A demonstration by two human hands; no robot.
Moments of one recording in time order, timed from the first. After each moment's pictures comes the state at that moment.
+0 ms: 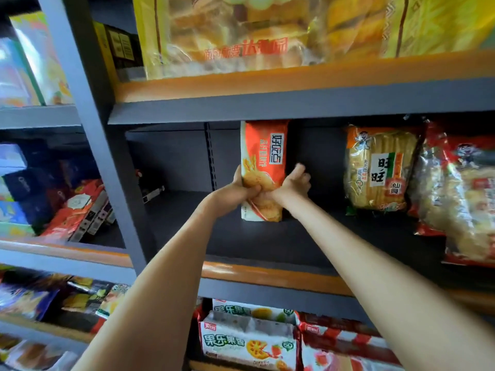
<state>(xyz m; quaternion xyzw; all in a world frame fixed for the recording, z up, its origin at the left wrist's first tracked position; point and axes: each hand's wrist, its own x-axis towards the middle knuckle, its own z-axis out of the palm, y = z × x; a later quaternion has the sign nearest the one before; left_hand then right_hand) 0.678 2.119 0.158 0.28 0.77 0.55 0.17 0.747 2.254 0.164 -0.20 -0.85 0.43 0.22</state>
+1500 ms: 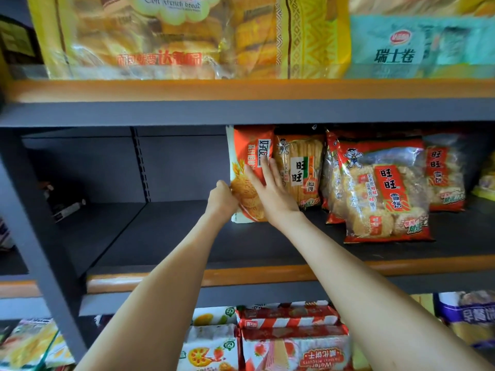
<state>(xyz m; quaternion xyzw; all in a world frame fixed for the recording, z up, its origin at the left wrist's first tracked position) 0.745 2.228 0.154 0.21 0.86 0.46 -0.04 0.826 2.339 0.152 -0.09 -0.96 -0.04 0.25</state>
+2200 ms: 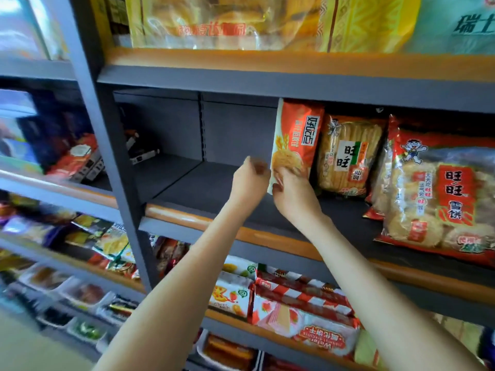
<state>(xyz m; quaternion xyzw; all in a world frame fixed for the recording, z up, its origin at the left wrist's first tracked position) 0.839 2.197 0.162 0.12 0.81 0.56 -0.12 0.874 2.296 0.153 0.00 -0.94 0.23 0.26</state>
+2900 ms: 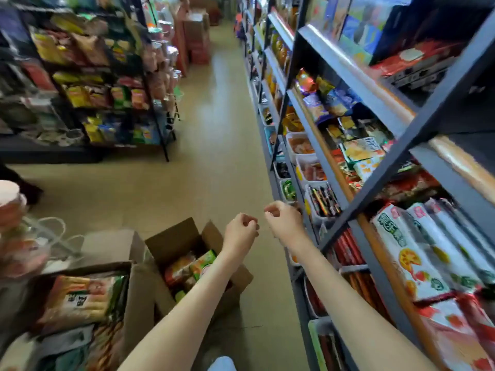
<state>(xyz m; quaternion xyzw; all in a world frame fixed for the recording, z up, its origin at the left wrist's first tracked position) 1.144 1.953 -0.060 -0.50 0.63 0.56 -0.19 1.049 2.008 -0.017 0.35 -0.84 0.32 -0.25</state>
